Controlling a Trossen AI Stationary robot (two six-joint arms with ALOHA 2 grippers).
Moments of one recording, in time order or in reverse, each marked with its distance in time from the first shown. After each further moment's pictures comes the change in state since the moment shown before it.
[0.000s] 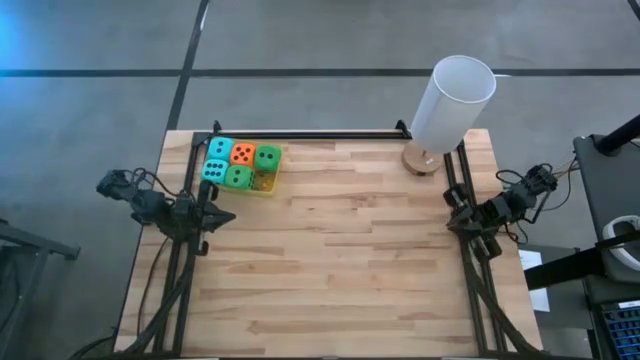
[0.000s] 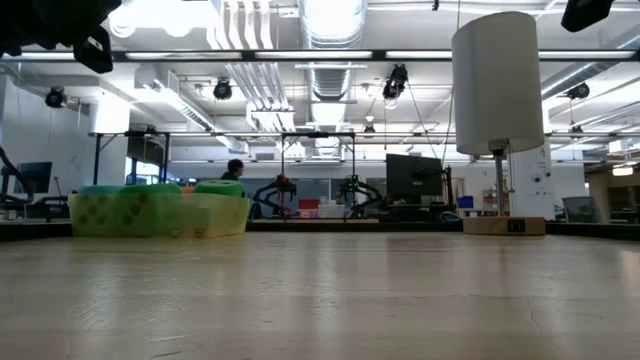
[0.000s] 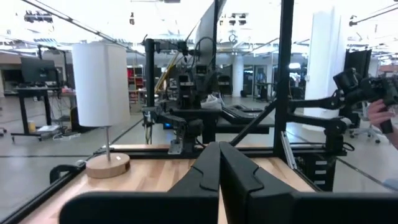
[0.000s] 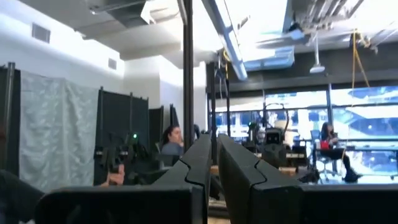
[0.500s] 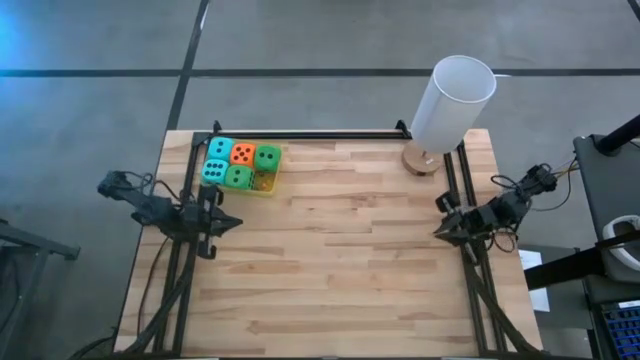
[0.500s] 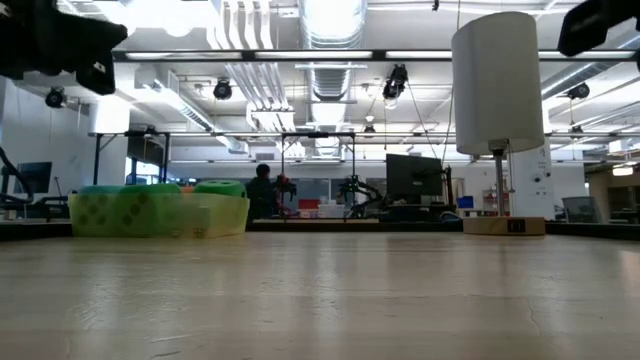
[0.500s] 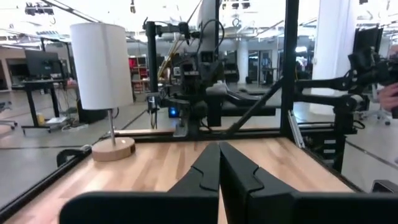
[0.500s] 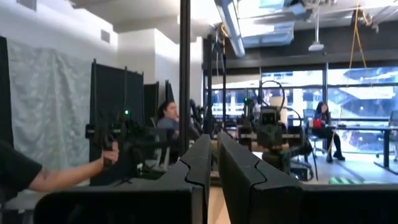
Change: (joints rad) left arm 0.001 -0.018 -0.085 0.008 -0.019 0.012; right arm 0.000 0.000 -0.060 -0.045 0.028 0.001
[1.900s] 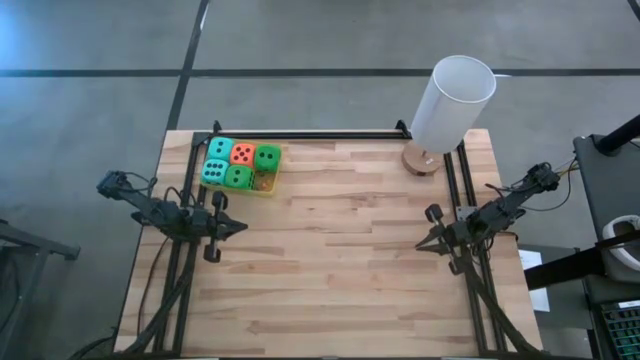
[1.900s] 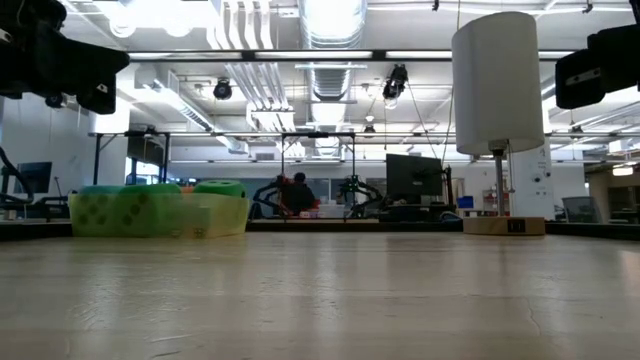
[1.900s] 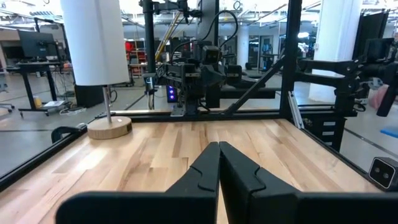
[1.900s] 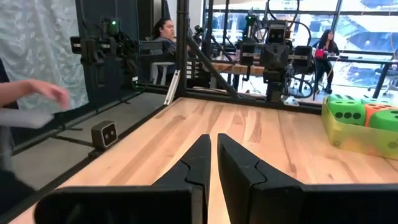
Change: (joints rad) left arm 0.000 0.011 -0.079 0.009 -0.003 -0.056; right arm 0.000 0.048 -0.072 -0.245 0.025 0.065
